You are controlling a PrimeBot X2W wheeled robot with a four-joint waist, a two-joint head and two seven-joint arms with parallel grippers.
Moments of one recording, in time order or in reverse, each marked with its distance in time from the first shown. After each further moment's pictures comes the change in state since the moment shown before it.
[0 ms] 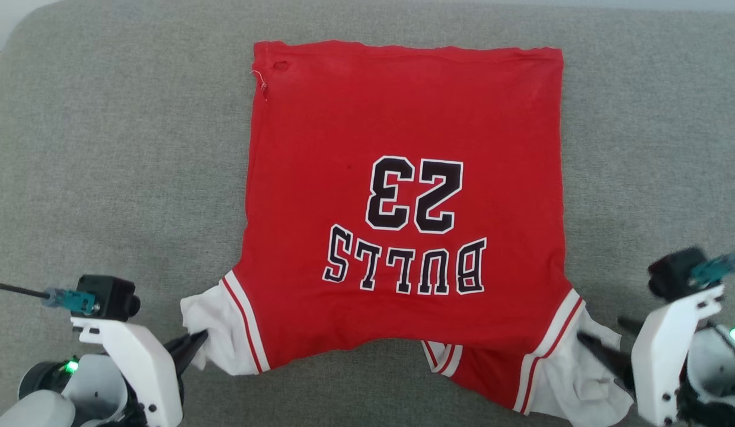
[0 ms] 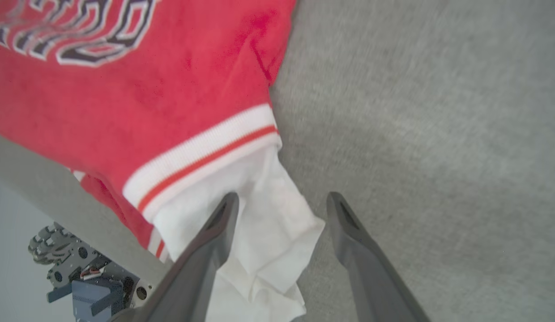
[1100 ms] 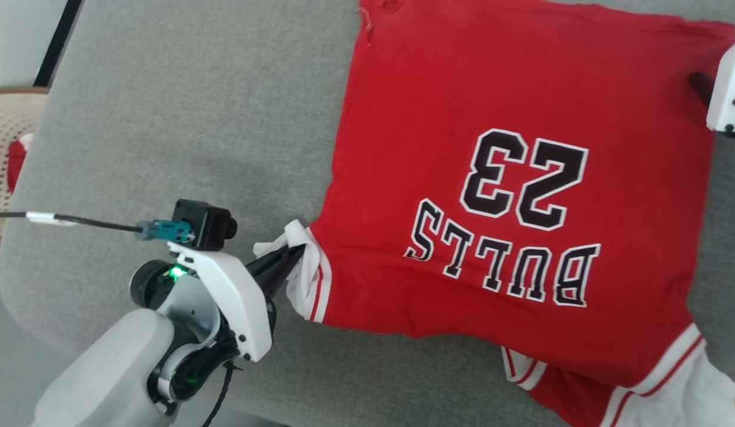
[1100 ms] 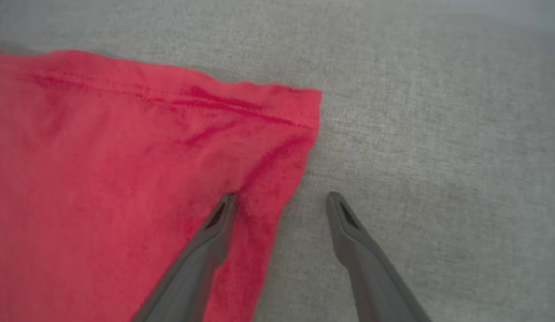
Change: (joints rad) left arm -0.311 -0.295 -0.114 0.245 0.149 -0.247 -0.149; right arm -0.938 0.095 -0.234 0.852 -0.446 0.000 -0.174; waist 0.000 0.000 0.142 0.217
